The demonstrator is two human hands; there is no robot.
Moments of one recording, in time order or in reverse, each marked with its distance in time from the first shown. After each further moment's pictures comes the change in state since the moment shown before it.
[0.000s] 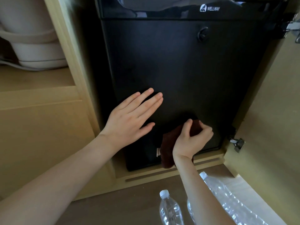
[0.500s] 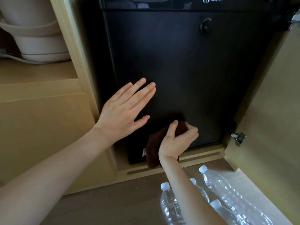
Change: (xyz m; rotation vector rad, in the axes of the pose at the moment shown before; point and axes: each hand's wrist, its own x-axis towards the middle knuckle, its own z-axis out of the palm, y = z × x) left_hand -0.009 -0.012 -0.011 -0.044 0.023 -0.065; right_hand -0.046 -0.008 0.007 -0.049 -0.063 0.106
